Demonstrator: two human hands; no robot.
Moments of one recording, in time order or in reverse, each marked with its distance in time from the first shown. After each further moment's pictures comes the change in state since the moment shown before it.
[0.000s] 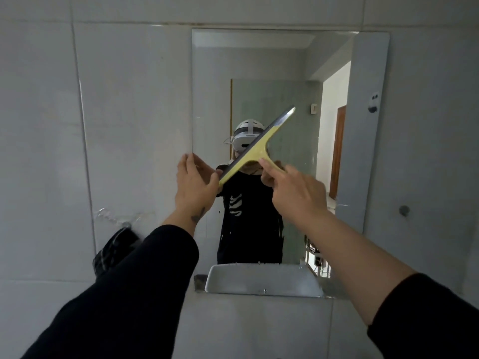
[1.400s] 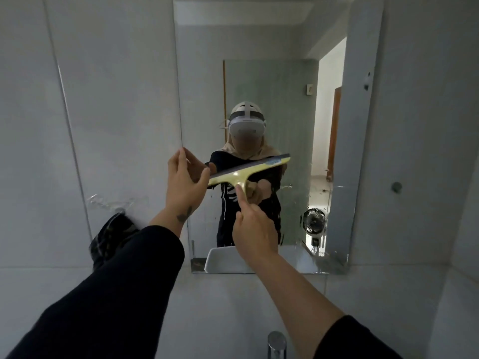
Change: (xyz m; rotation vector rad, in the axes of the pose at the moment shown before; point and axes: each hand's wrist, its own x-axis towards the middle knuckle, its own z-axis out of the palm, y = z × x) left_hand -0.018 -0.026 0.009 -0.127 -0.025 0.090; right_hand -0.078 -0.053 0.072 0.427 -0.138 0.234
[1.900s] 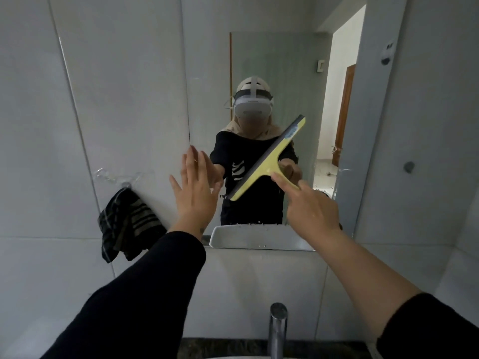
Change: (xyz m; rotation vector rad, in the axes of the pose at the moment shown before) left_hand -0.057 -0.028 0.023 0.685 -0.064 0.062; right_hand -0.001 0.066 -0.054 -0.449 -0.020 -0.116
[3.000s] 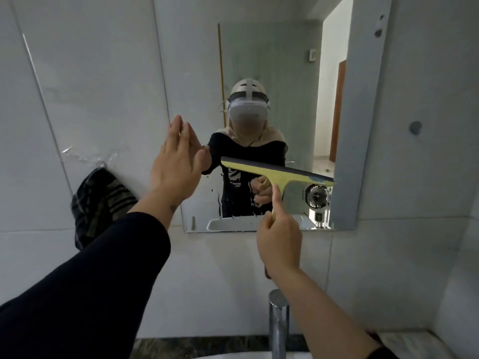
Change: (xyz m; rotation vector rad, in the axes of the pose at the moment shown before) left_hand 0.001 -0.012 0.006 -0.088 0.048 0.175; right_hand -0.064 -0.035 0.115 0.669 0.218 0.327
